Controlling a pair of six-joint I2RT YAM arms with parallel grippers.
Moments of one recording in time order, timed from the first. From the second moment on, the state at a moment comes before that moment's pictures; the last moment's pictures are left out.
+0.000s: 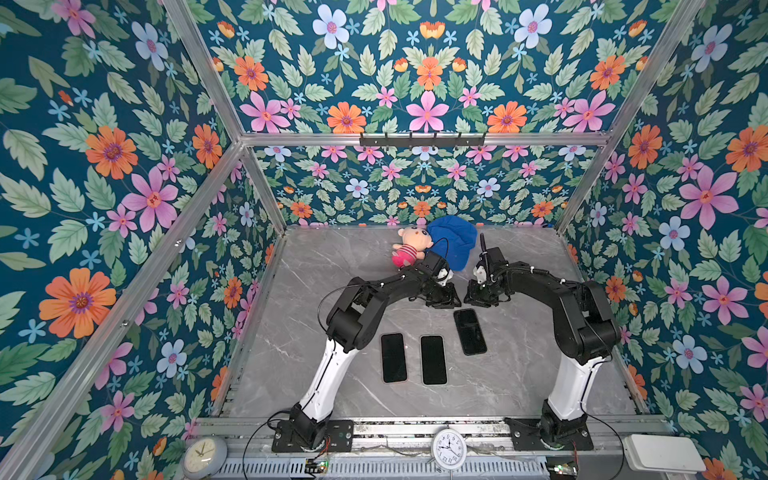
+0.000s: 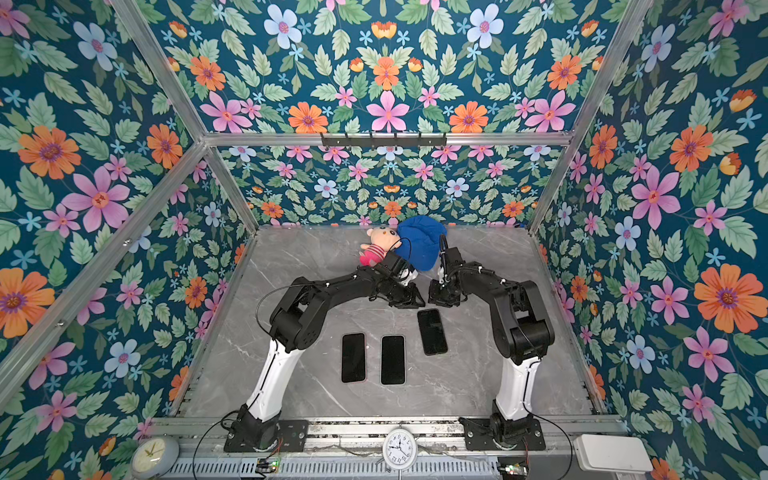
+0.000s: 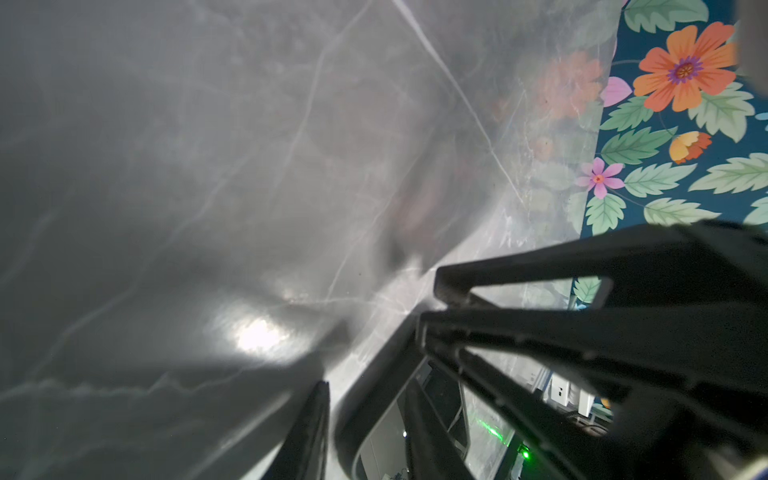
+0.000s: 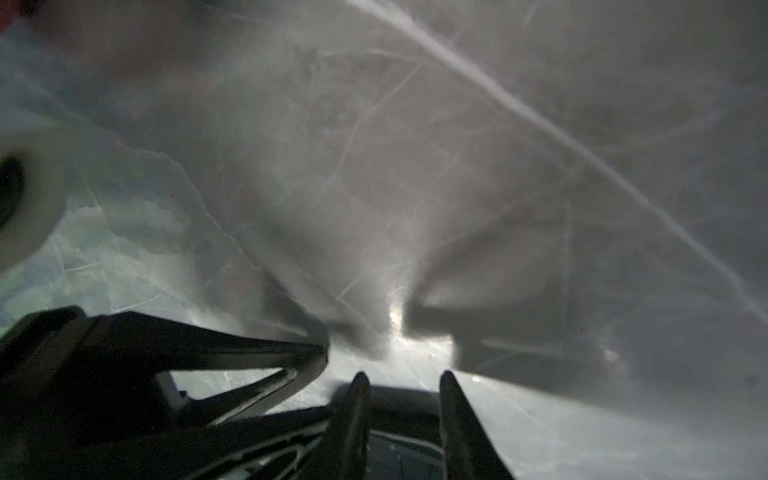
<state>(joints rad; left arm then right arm) -0.72 2.31 1.70 -0.39 0.61 -0.62 0.26 1.91 1.24 -0.58 -0.31 0.43</state>
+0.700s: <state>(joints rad) -0.80 2.26 1.57 -0.28 0.65 -0.65 0.26 1.75 1.00 -0.55 -0.31 0.45</state>
